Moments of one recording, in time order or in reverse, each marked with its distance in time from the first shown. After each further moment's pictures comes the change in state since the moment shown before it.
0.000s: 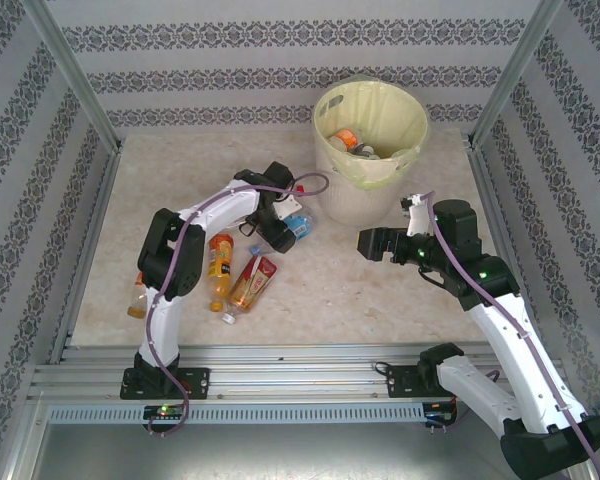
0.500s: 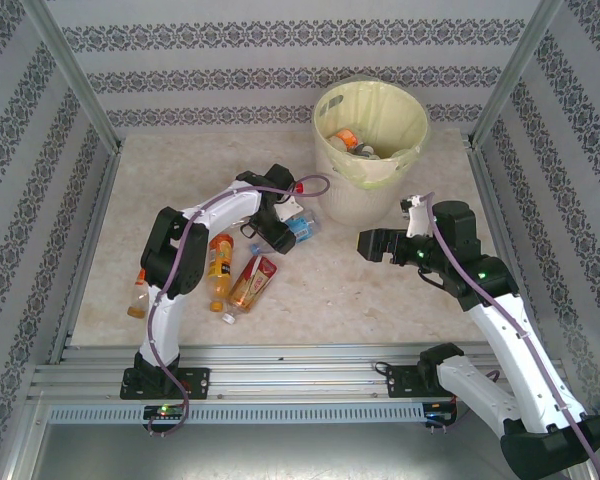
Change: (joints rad) left arm 0.000 0.022 0.002 0.007 0.034 -0.011; right arm 0.000 -0.002 -0.013 -0.001 0.001 0.009
